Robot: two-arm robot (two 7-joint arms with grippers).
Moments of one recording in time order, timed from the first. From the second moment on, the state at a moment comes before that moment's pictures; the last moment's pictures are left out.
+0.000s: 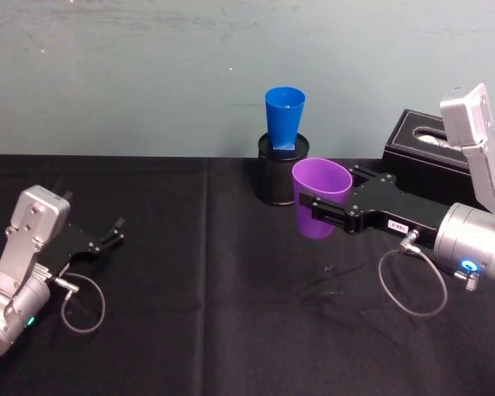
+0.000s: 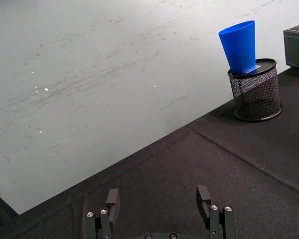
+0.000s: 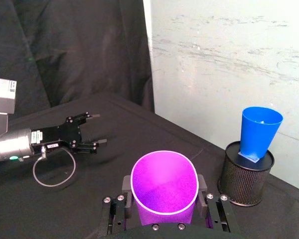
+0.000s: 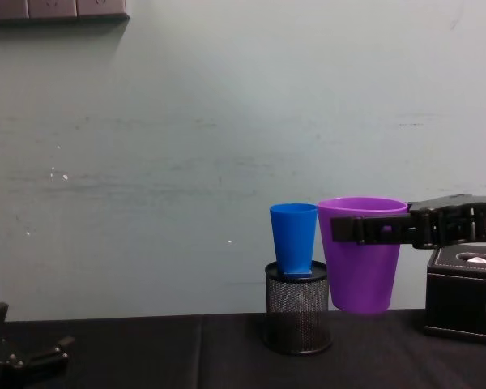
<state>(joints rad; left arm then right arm) -0.20 0.60 0.45 -1.41 -0.25 -0.12 0.03 0.33 0.59 -0.39 -1.70 0.58 0.30 0.49</state>
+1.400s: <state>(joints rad) -0.20 0.60 0.45 -1.41 -0.25 -0.12 0.03 0.33 0.59 -0.39 -1.70 0.58 0.30 0.49</state>
